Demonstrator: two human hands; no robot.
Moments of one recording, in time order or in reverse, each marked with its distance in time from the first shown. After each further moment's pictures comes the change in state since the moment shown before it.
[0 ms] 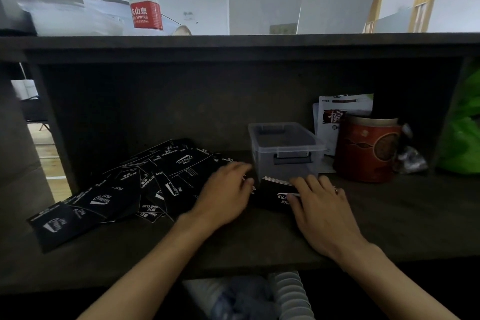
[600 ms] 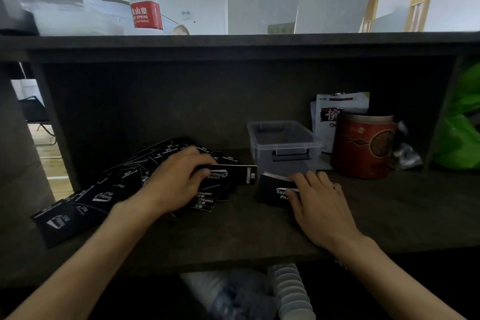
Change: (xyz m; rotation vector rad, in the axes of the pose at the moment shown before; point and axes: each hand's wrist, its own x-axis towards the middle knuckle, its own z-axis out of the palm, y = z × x) left_hand -0.026 -0.044 -0.077 0.082 0.045 0.104; right_hand 0.000 -0.001 -0.004 0.019 -0.029 0.032
